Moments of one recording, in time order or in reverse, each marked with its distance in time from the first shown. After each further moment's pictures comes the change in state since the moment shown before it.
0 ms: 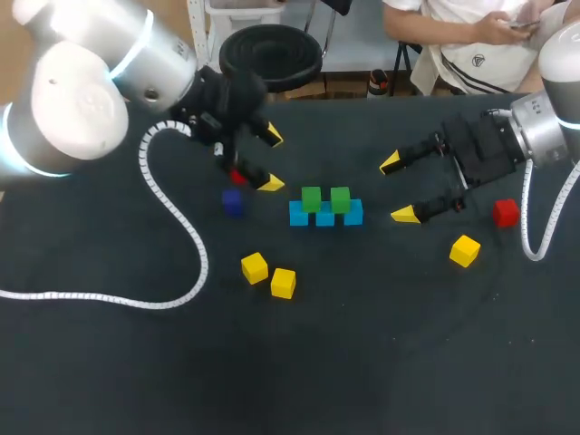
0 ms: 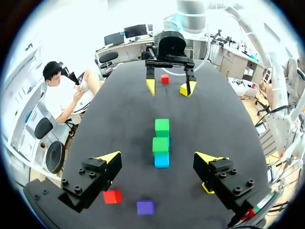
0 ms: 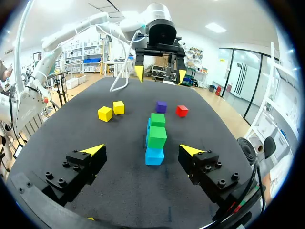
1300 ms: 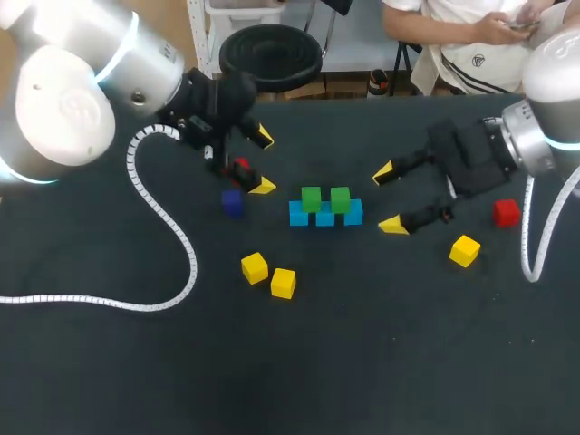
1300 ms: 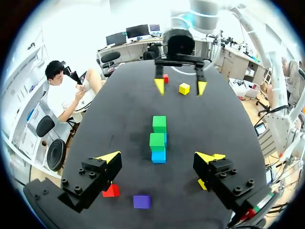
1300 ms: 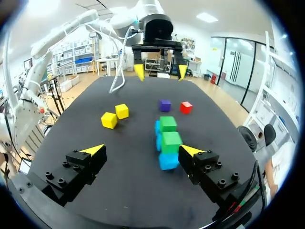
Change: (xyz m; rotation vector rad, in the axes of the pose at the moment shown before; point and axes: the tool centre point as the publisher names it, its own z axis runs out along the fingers) left arm 0.006 -0.009 -0.009 -0.009 -0.001 -0.002; right arm -0.023 0.033 0.013 0.040 0.082 0.104
